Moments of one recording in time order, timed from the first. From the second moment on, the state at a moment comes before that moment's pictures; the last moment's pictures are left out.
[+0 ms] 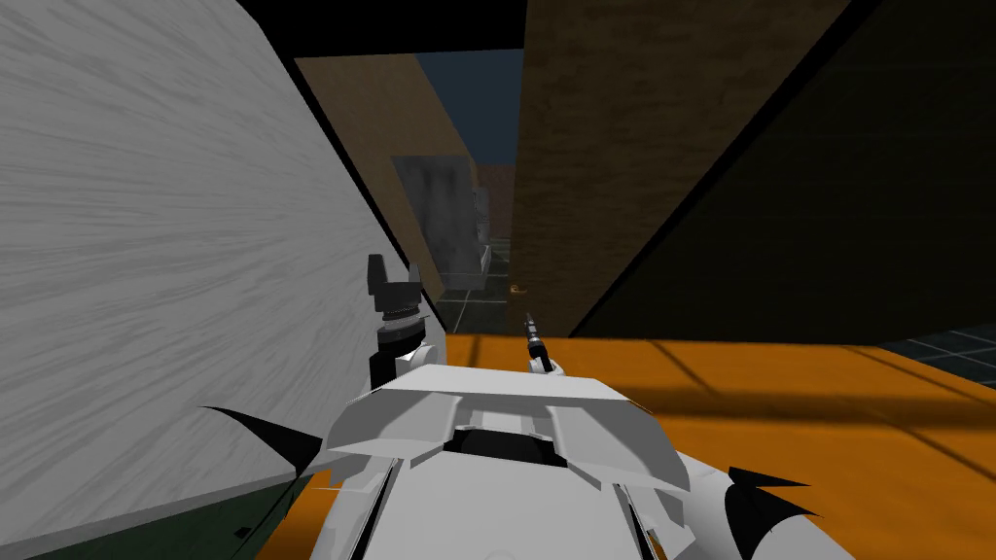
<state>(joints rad) -0.22 -0.01 0.14 -0.51 -0.15 -0.81 0.10</state>
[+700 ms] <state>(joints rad) -0.21 0.04 0.03 -0.56 -0.18 -0.82 0.16</state>
